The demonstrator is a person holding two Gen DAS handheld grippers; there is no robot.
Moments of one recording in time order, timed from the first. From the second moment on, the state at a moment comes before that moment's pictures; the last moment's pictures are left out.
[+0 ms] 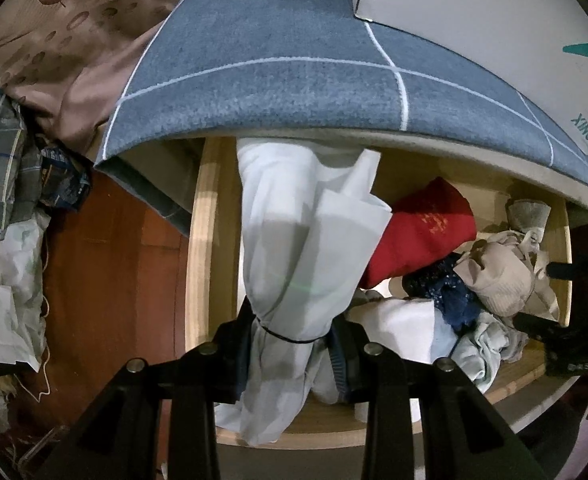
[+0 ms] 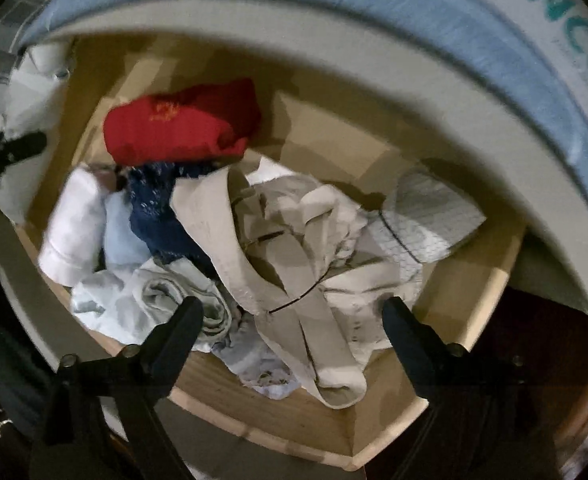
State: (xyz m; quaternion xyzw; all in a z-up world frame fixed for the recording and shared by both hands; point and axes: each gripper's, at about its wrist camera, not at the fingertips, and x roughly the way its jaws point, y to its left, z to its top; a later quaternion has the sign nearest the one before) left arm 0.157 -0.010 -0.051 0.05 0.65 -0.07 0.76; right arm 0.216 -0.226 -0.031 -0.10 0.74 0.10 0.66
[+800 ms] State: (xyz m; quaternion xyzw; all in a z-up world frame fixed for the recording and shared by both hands) left arm 0.151 -0.005 -0.050 0.04 0.64 -0.08 0.76; right arm 0.177 -0.251 -0.072 -0.05 0.71 0.02 0.70
